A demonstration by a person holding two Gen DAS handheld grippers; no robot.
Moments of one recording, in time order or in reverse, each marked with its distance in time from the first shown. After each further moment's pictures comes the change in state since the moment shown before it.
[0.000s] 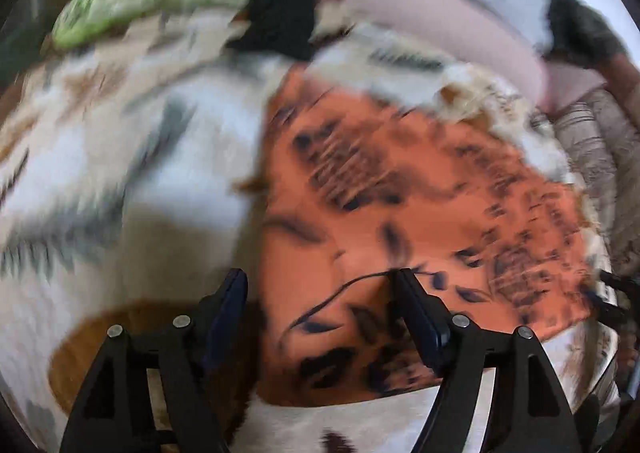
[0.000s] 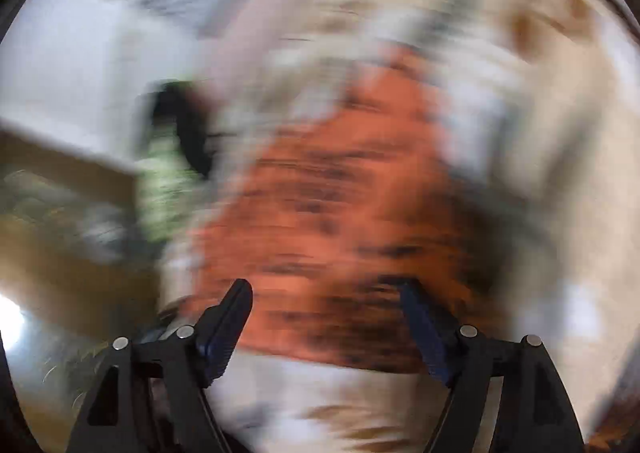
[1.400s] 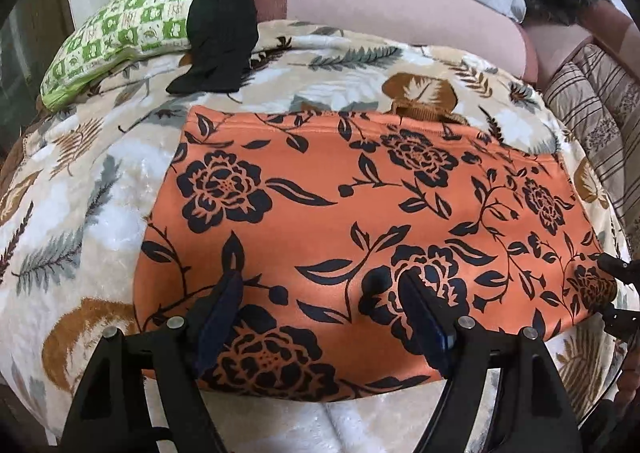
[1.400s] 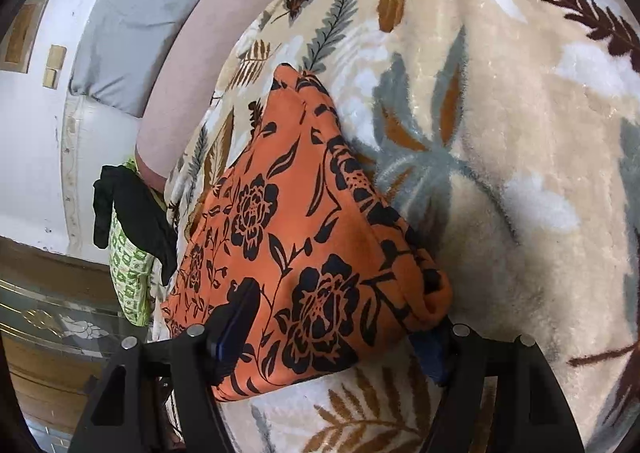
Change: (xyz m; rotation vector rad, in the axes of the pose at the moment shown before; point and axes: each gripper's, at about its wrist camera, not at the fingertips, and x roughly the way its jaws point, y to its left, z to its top) left arm -0.014 -0.121 -0.005 0.153 -0.058 0.107; right arm 0.003 0.022 -0.029 0.066 -0.146 -0.078
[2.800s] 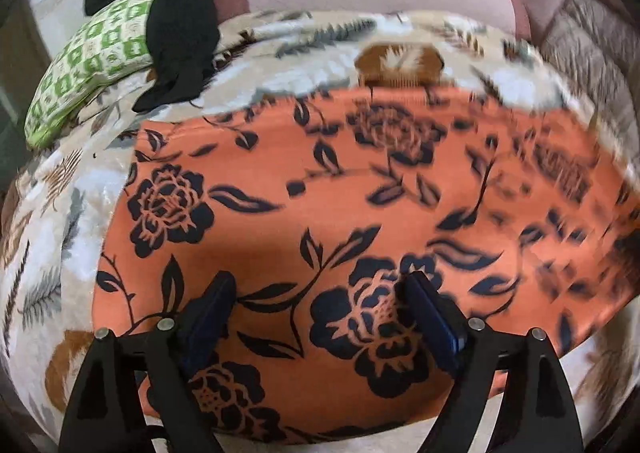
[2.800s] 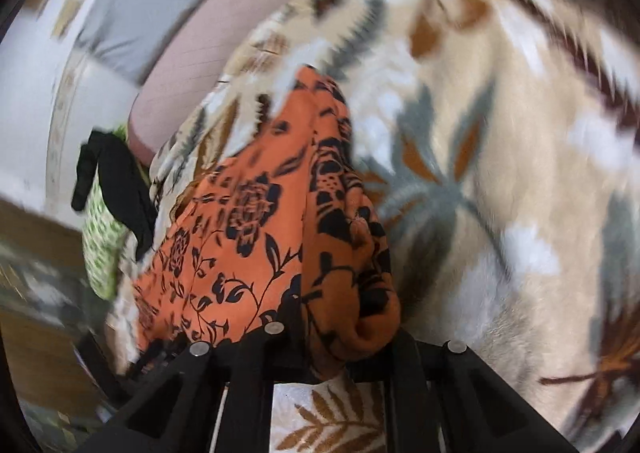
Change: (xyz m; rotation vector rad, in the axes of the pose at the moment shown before) left arm 0.024 -0.038 0.005 0.114 0.006 0.061; right arm -0.004 0.033 0.003 -0.226 -0.022 -0.154
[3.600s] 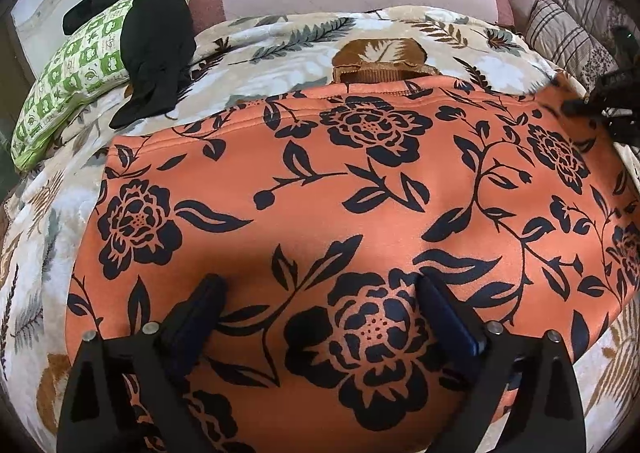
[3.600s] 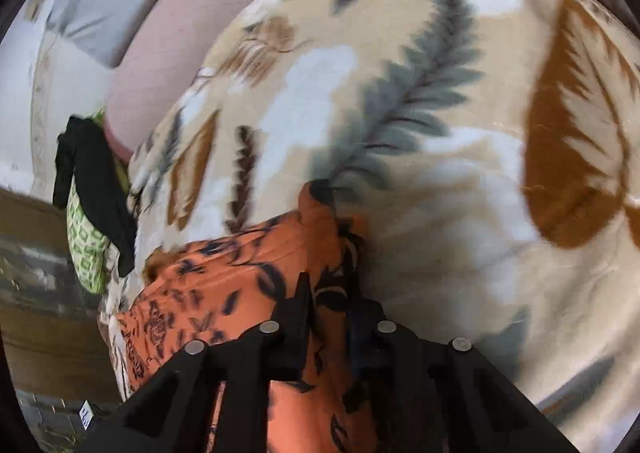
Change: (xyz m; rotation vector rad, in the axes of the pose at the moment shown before) left arm 0.028 -0.014 -0.006 0.090 -0.016 -0.003; right arm 0.073 0.012 0.141 -0.102 0.109 0.046
